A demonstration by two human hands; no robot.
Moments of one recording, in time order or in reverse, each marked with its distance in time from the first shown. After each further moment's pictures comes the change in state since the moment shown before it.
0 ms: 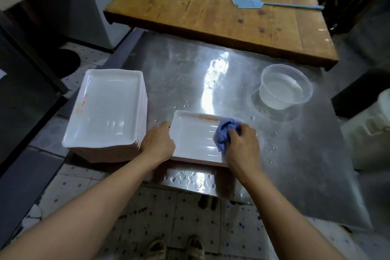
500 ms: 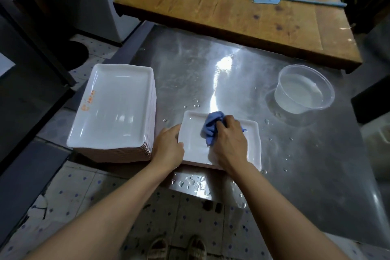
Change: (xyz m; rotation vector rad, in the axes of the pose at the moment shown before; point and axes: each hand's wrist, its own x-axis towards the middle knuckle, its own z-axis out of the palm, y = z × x) left_hand -0.006 -0.005 0.010 -0.342 0.045 -0.028; right_hand 0.028 -0.045 0.032 -0.131 -0.154 -0.151
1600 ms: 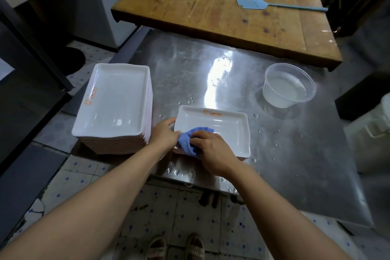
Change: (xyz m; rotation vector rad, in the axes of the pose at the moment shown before) left_hand 0.001 0.008 -0.003 -0.235 -0.023 -0.141; right_hand -0.045 -0.008 -0.016 0.140 -0.216 -0.460
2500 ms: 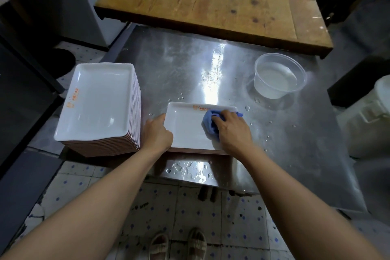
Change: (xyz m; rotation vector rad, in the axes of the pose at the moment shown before) left_hand 0.001 0.002 0.010 0.331 0.125 0.201; right_hand -0.008 0.059 -0.021 -0.349 0.041 0.318
